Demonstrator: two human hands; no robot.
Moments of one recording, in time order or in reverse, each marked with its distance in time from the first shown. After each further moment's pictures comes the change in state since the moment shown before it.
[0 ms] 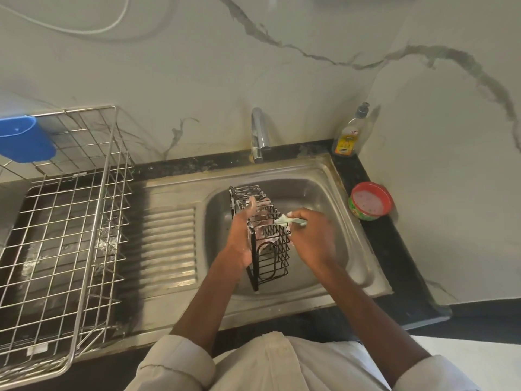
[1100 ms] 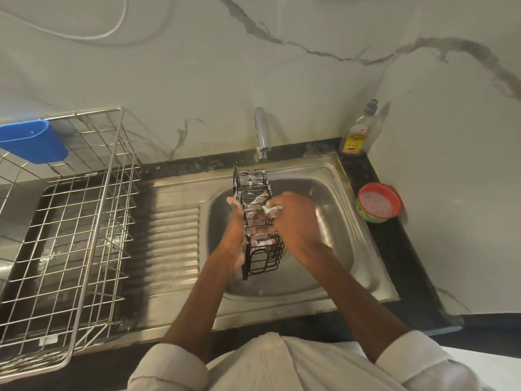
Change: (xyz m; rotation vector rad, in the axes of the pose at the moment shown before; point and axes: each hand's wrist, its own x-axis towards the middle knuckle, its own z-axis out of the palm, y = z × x) left_hand -0.005 0.010 -0.002 0.201 0.057 0.052; right_hand 0.028 -0.035 0.011 -0.126 -0.156 -0.296
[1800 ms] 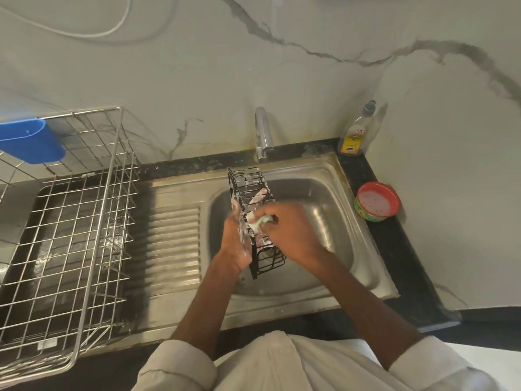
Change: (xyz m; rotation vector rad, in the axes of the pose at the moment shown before) left_hand 0.011 -0.016 -0.006 -0.275 0.003 -0.048; right_hand -0.023 -0.017 -0.005 0.194 -0.093 -0.074
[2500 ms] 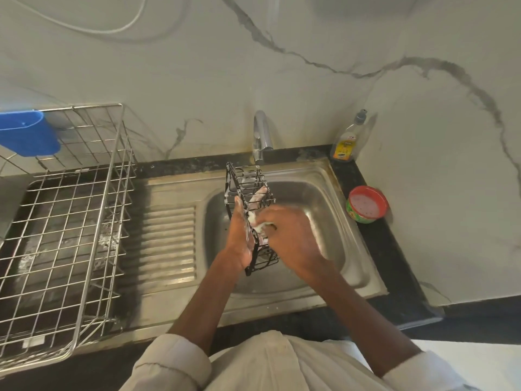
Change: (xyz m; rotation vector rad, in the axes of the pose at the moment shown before) left_hand -0.013 0.000 0.008 0.056 -0.091 0.058; right_hand -0.025 -0.007 0.004 -0.269 0.089 -0.035
